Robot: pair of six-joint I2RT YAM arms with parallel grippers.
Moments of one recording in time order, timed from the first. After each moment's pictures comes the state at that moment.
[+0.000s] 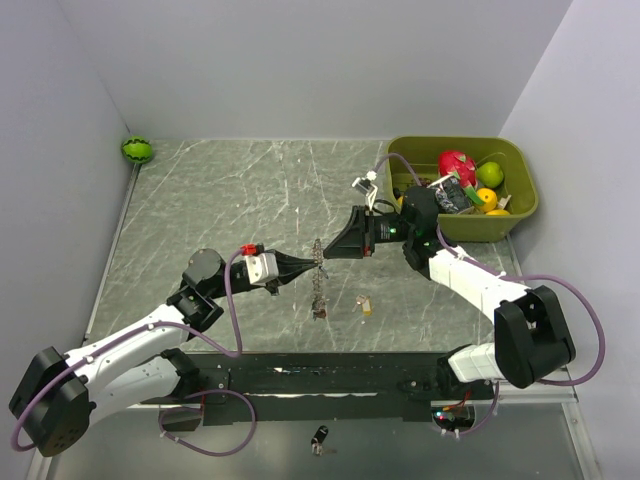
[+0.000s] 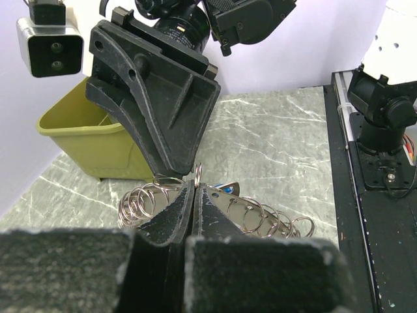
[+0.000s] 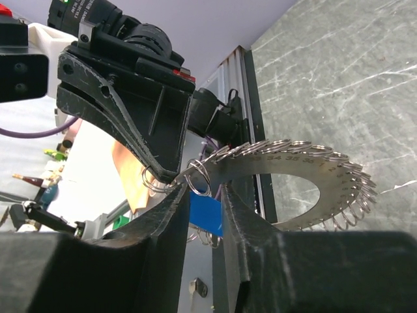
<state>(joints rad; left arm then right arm) -0.72 0.95 0.48 0.67 0.64 0.16 0.42 1.35 0.80 0.48 -1.19 0.78</state>
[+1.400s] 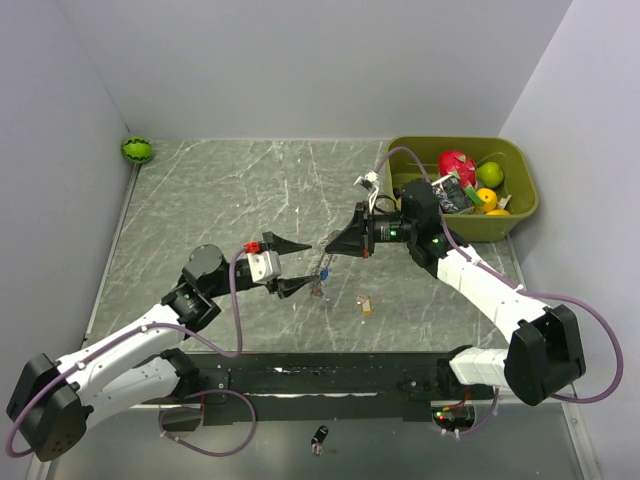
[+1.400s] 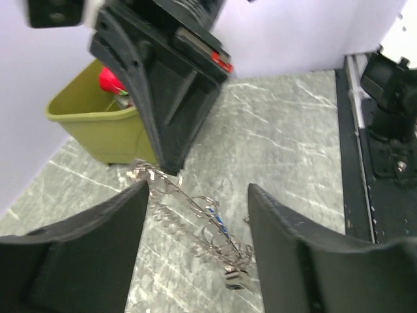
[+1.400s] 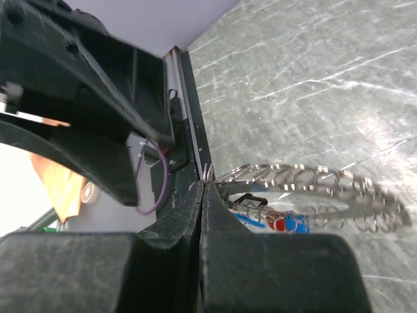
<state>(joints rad) -0.72 0.92 0.52 0.50 0.61 0.23 0.44 1.26 0.90 0.07 -1.00 0.39</state>
